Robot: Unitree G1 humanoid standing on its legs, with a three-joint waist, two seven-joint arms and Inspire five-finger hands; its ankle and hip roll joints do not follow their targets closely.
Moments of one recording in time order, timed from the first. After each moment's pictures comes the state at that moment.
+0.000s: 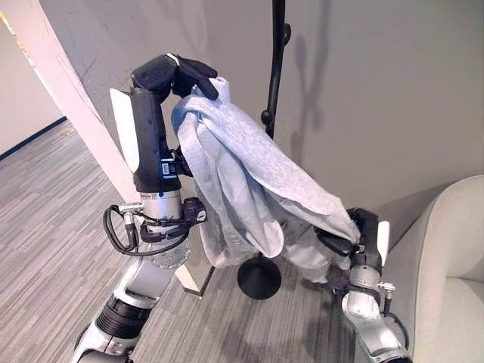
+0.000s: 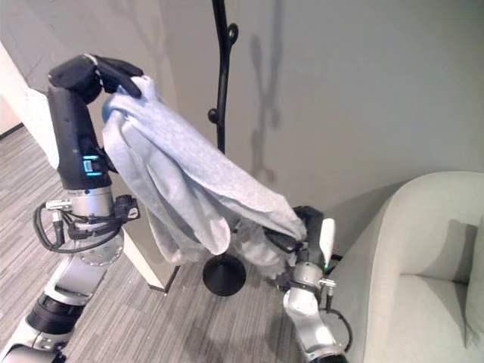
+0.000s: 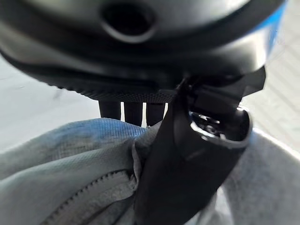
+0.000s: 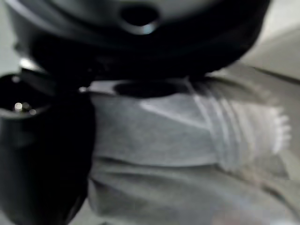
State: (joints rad) left arm -0.35 0.43 -0.25 -0.30 0.27 -0.28 0.73; right arm -0.02 -0.33 0.15 0.13 -0.15 -0.17 -0.75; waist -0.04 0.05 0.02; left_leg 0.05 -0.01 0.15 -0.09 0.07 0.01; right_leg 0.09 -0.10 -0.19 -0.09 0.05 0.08
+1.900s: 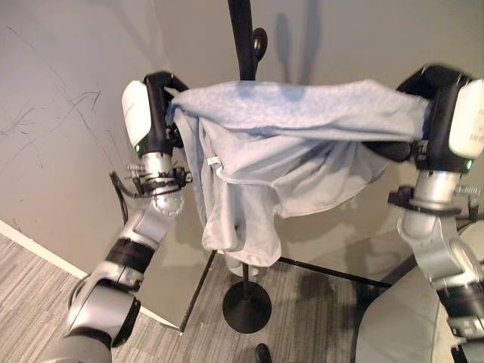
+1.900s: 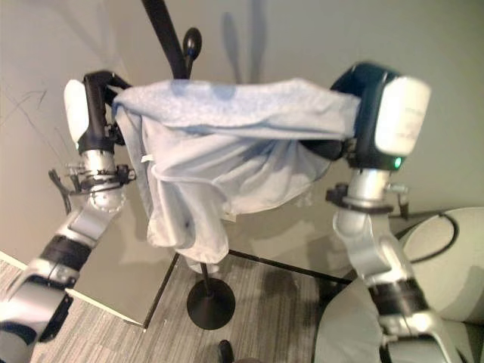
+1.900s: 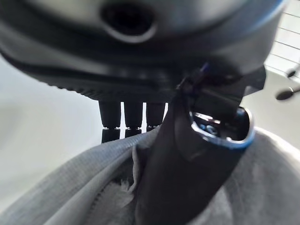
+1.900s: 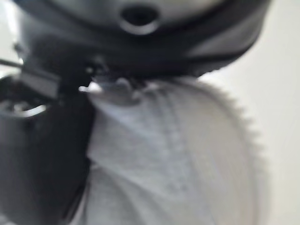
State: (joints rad) left arm -0.52 0.43 -0.21 0.32 0.24 -0.19 0.70; right arm -0.18 -0.73 0.07 -0.06 -0.46 -0.12 -0.71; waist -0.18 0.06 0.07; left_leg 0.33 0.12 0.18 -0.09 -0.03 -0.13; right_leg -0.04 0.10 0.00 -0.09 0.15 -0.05
